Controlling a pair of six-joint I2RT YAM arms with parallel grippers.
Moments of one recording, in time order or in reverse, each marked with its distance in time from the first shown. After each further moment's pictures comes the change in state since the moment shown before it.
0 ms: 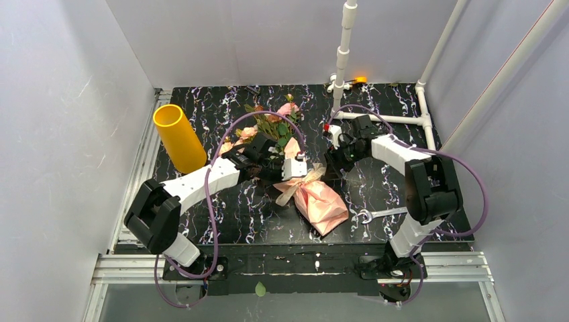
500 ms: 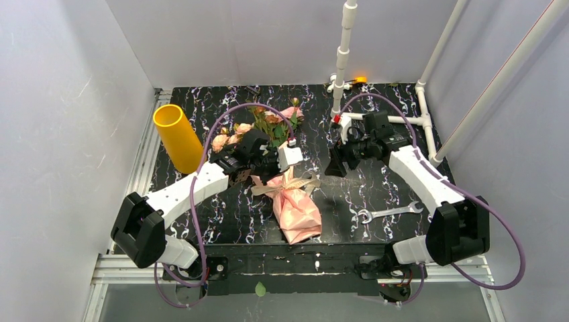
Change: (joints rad) left arm 0.009 -0.130 -0.024 0.058 -0.043 -0.231; right arm 0.012 -0.354 -0.032 -0.073 -0.043 0.095
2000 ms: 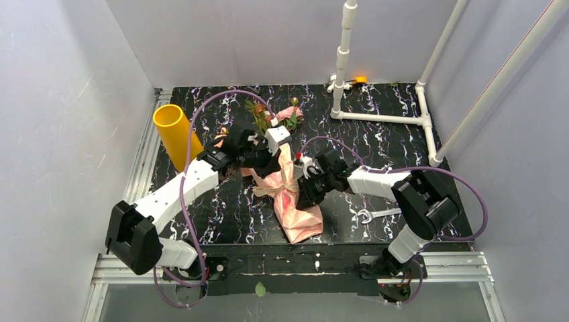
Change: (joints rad) left arm 0.084 -0.055 0.031 -0.019 0.082 -0.370; right arm 0.377 0.248 -0.283 0.486 -0.002 0.492
